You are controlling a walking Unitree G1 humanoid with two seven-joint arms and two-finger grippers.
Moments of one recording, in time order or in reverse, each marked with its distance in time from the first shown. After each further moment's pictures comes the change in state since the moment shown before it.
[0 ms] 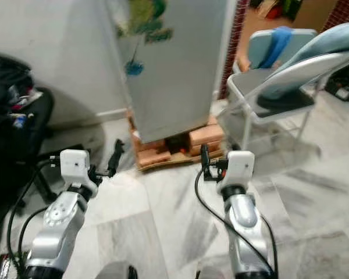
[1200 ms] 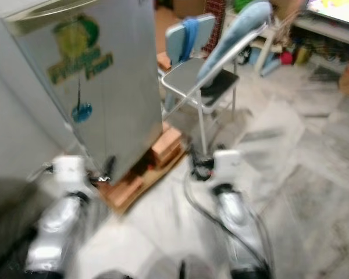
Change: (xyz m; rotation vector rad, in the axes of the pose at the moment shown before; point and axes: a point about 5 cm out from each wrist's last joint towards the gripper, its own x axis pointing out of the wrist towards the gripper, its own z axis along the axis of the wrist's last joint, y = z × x) left arm 0.005 -0.028 -0.009 -0.065 0.015 -0.081; right arm -0.001 -0.016 -0.004 -0.030 0.021 -0.016
